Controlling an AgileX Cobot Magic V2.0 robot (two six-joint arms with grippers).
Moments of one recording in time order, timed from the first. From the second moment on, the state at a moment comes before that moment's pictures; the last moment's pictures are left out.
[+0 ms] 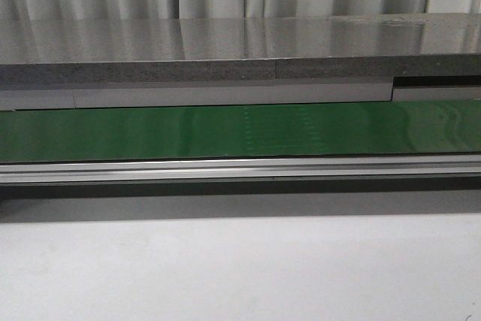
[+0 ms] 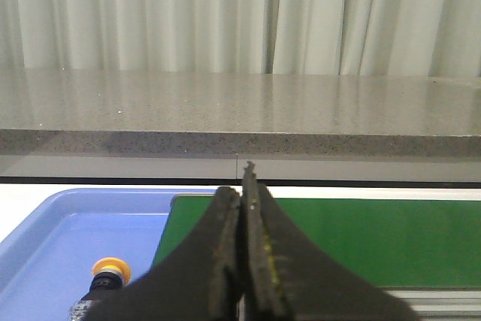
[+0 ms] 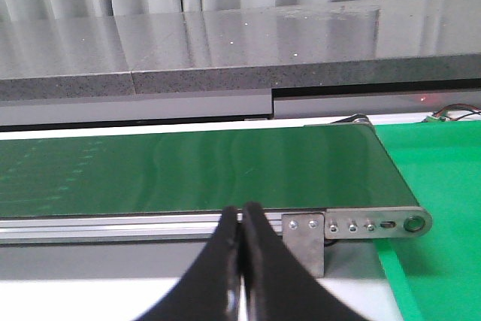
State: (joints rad) left arm -0.01 0.00 0.00 0.00 0.01 -0.05; right arm 0.01 -0.01 0.03 0.05 0.09 0.02
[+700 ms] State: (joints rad) left arm -0.01 0.00 0.00 0.01 -0.01 -0.05; right arm 0.01 -0.01 0.03 0.05 0.09 0.02
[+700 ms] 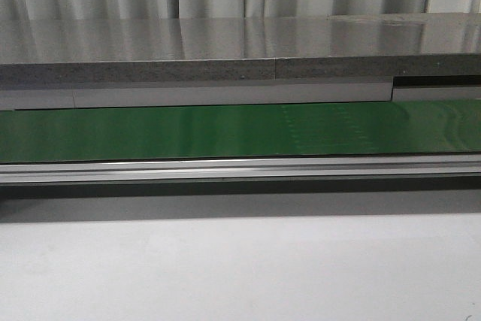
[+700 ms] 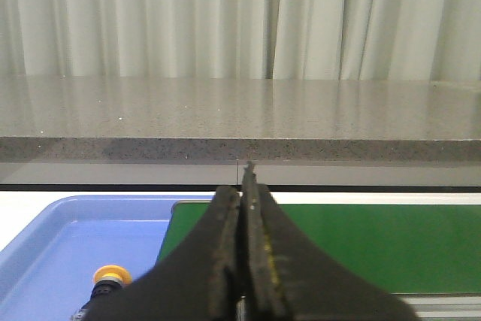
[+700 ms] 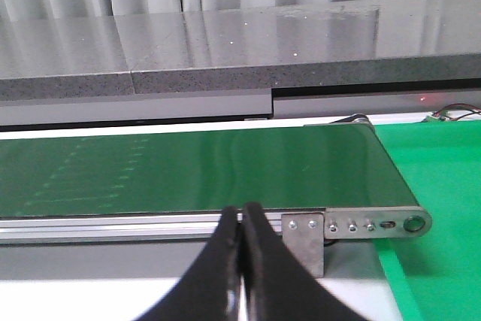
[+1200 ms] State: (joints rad) left arm -0.01 0.30 -0.43 0.01 0.46 -0.05; right arm 0.01 -0.01 0.03 0.05 0.09 0.02
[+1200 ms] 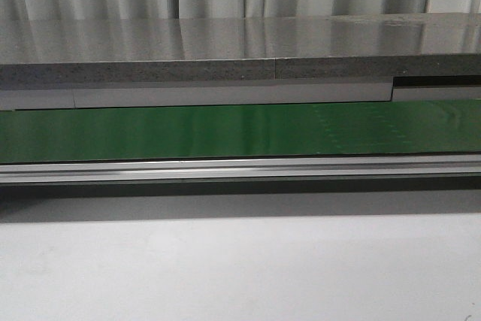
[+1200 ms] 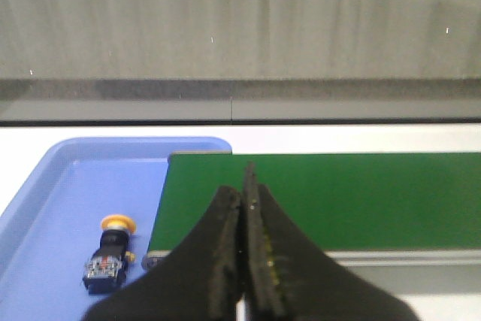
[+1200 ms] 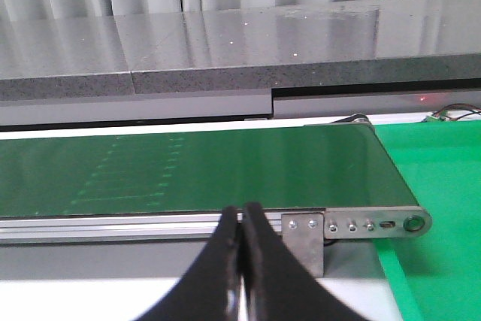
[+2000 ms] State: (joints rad) left arm -0.01 0.82 -0.78 0.04 0.91 -0.05; right arm 0.01 -0.01 0.03 0.05 0.09 0.02
